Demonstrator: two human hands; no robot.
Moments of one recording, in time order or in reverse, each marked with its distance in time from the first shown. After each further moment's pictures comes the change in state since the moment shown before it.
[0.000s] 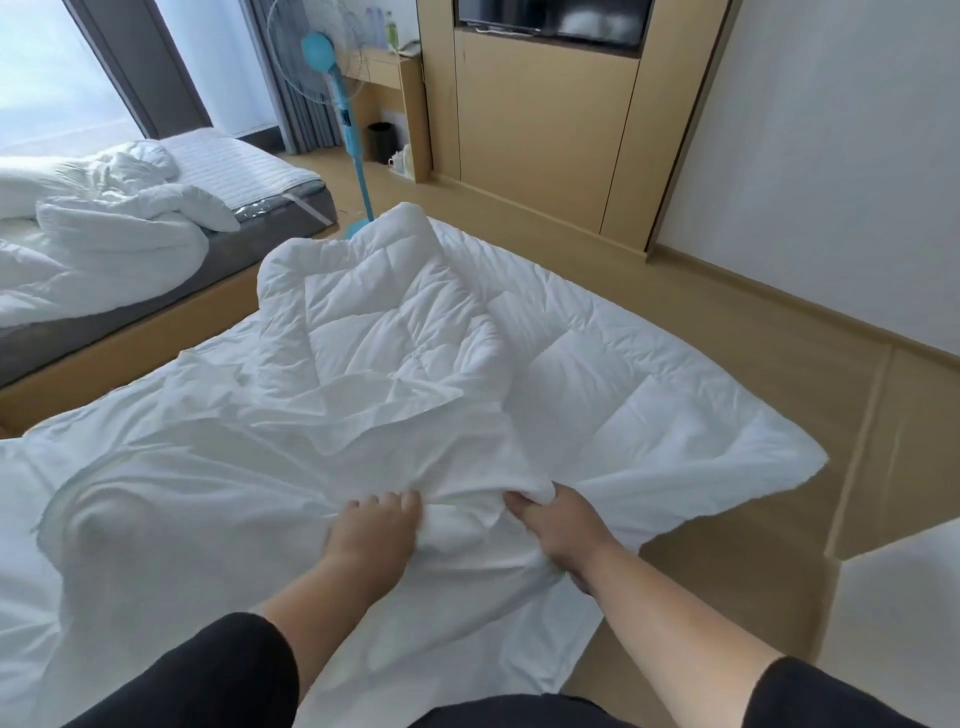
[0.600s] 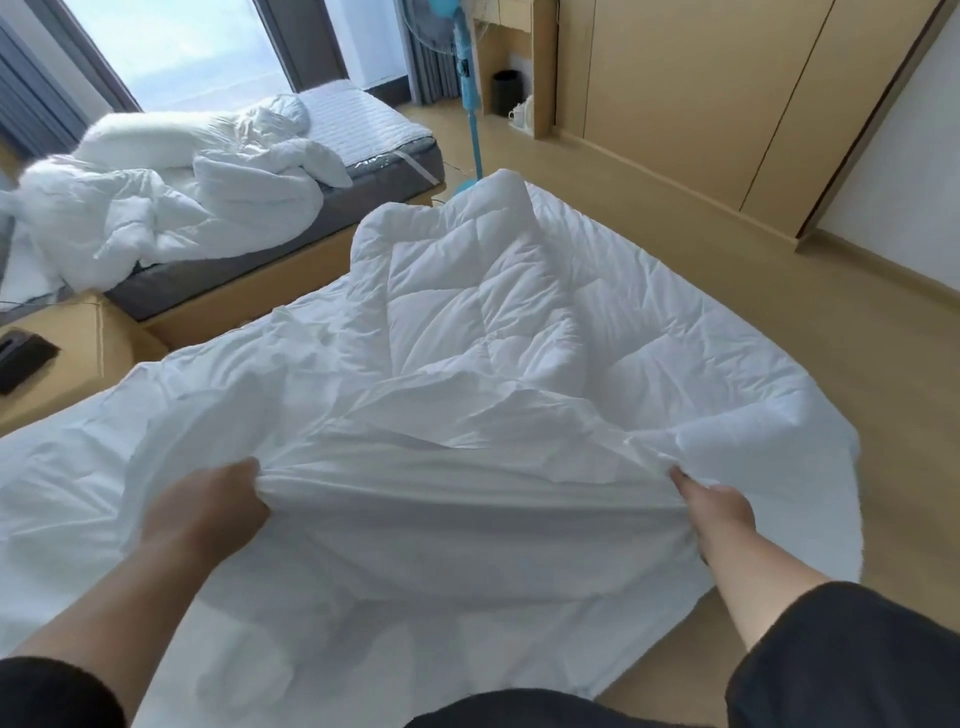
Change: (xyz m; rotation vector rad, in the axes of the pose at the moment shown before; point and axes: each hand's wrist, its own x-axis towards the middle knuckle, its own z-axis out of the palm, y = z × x) left_hand -0.035 -0.139 -0.015 -0.362 0.022 -0.709; right_hand 0.191 0.047 -0.161 -0.242 0.368 0.335
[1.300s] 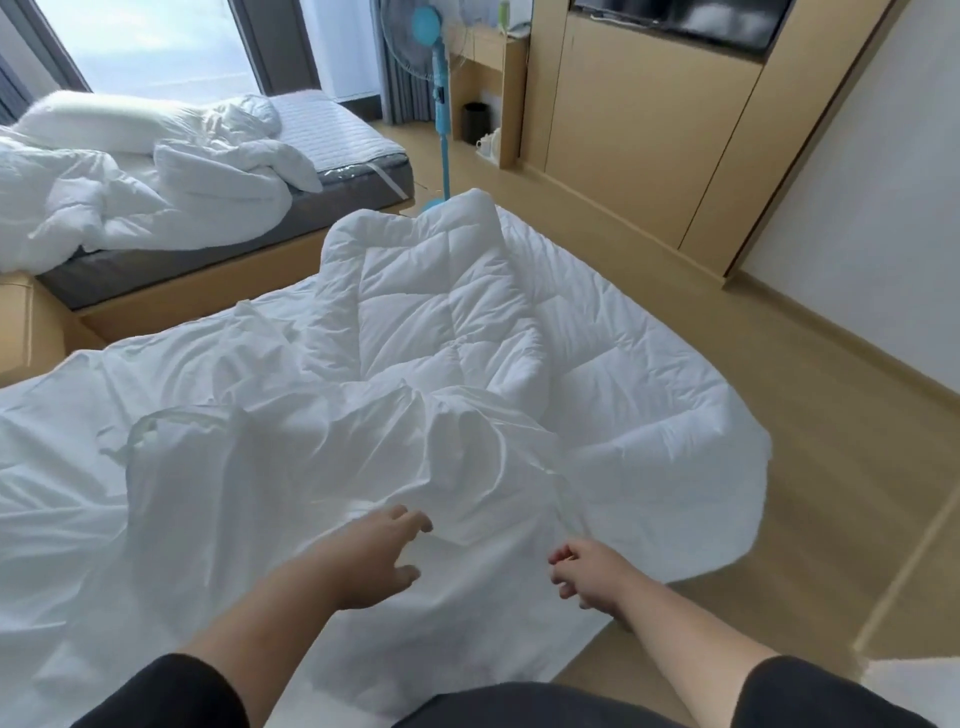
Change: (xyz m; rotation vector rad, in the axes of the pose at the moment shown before) left_hand -0.088 0.117 0.058 -0.166 -0.371 0.677; right_hand -0.156 0.039 0.026 -0.333 -0.591 -0.171
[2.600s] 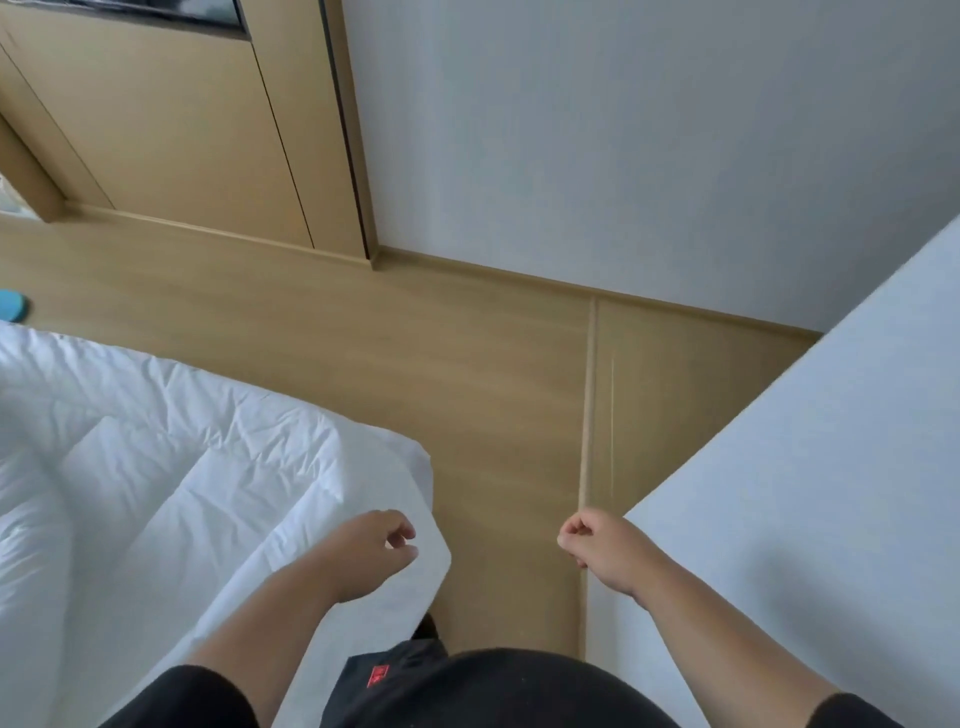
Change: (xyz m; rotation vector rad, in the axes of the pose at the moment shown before) left_hand 0.374 0.560 0.001 -0.054 -0.322 0.377; right_hand -0.096 0.301 -0.484 0.223 0.548 0.217
